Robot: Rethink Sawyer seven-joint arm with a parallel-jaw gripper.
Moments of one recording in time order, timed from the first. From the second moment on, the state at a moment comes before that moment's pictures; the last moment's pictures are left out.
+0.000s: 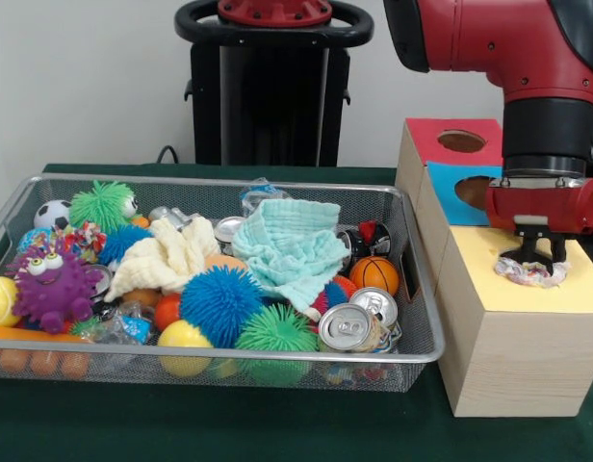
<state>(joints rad) 0.20 -0.48 -0.05 1.76 0.52 -0.32 2.31</state>
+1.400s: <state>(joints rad) 0.23 -0.59 -0.16 1.71 0.50 0.15 2.31</state>
